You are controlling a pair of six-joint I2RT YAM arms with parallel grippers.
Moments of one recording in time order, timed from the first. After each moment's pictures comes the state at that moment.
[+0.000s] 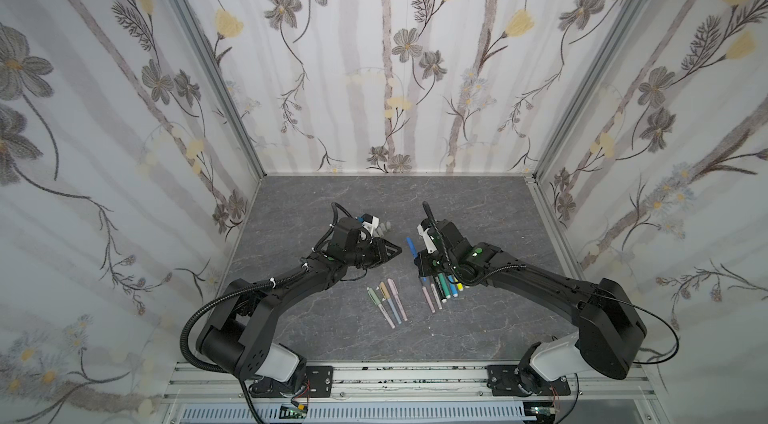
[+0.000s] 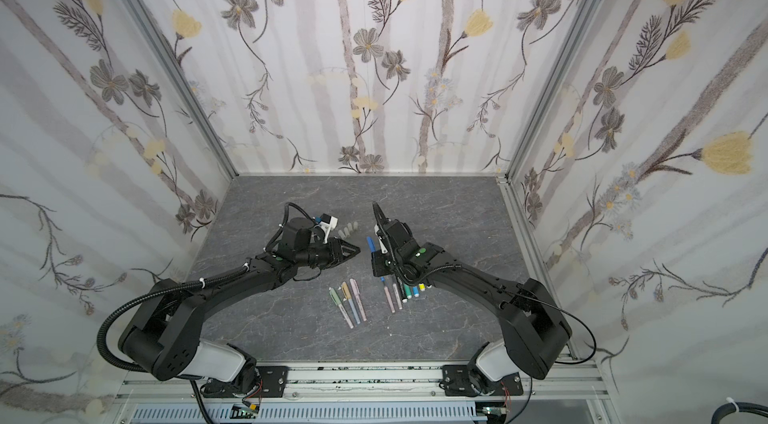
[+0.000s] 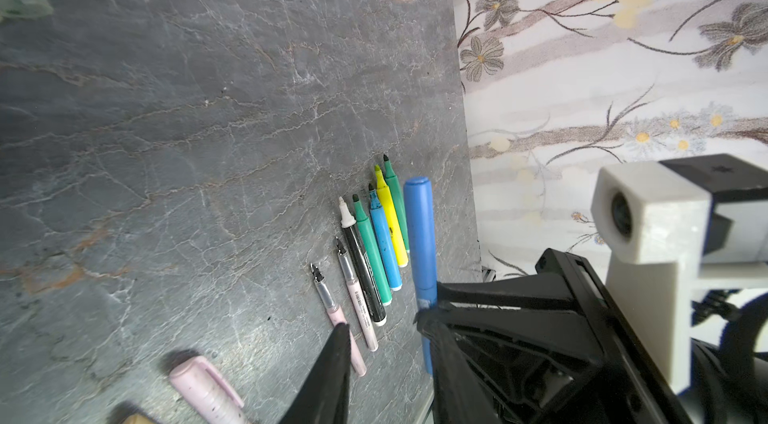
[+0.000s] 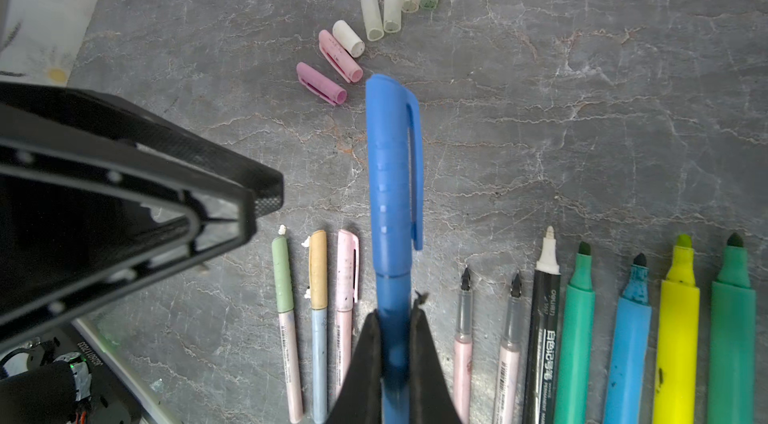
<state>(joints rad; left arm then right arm) -0.51 1.48 0.75 0.19 0.60 -0.89 0.77 1.48 1.01 -0.39 -0.07 0.49</state>
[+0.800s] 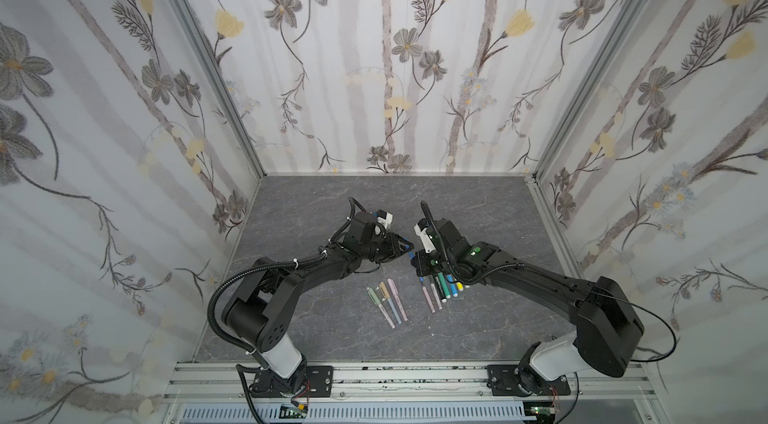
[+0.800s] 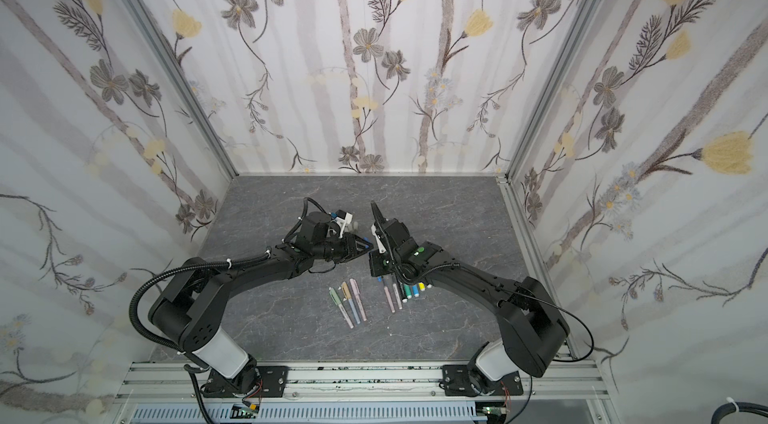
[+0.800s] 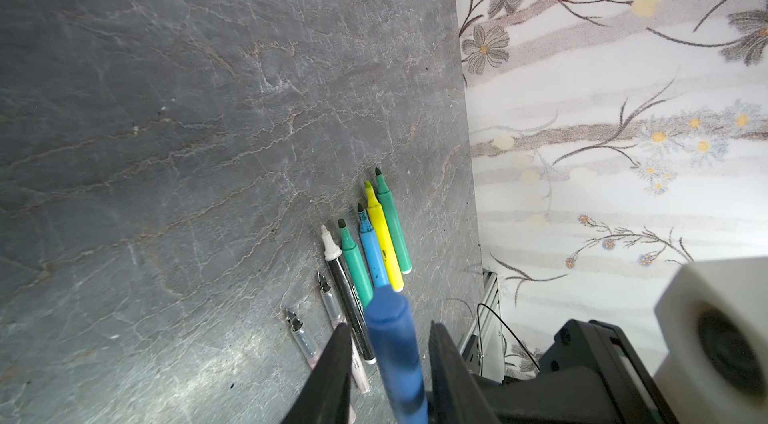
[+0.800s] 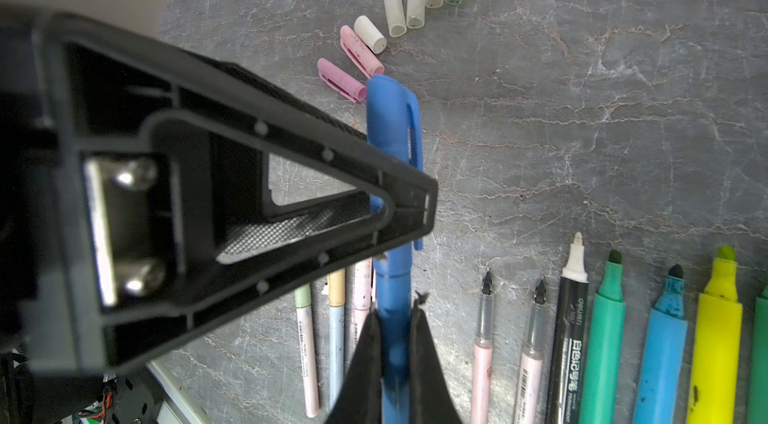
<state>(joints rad) -0.56 1.66 0.88 0.23 0.59 -0.91 0.78 1.49 1.02 -0.38 -0.11 0.49</state>
